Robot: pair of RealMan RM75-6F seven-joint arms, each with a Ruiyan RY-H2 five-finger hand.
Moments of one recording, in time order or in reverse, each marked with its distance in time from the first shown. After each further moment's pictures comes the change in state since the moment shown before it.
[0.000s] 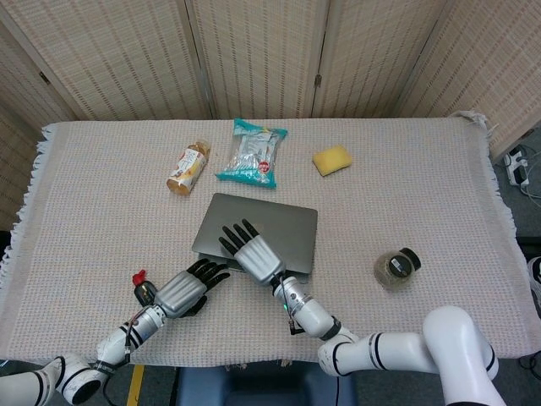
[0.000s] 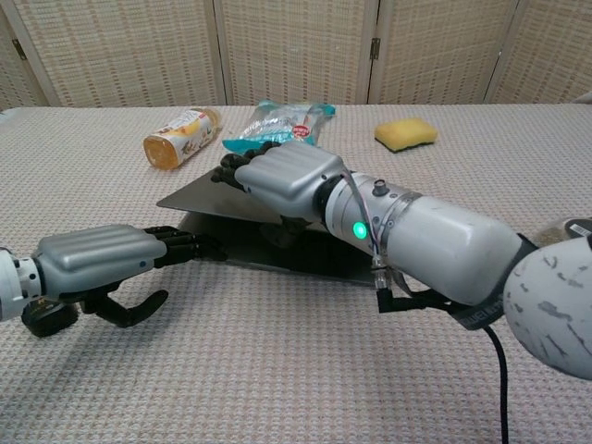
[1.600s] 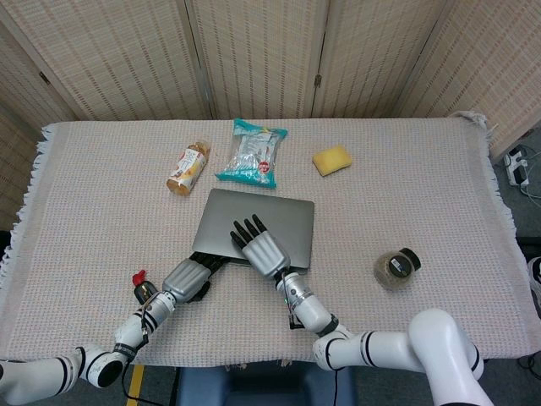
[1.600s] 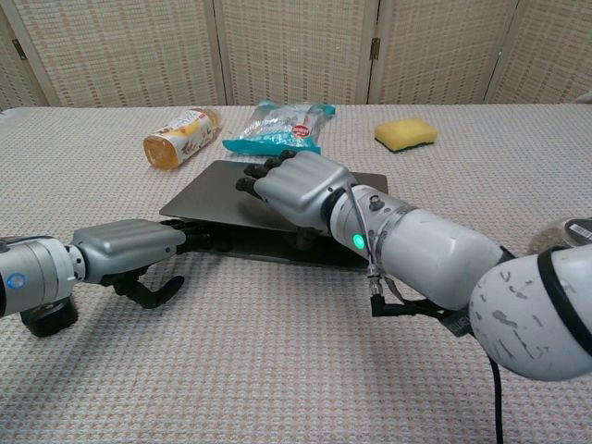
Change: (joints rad) left arm -0.079 -0.080 -0.034 0.053 -0.281 -0.069 0.152; right arm 0.025 -0.069 -0.023 0.147 0.069 0.020 -0.071
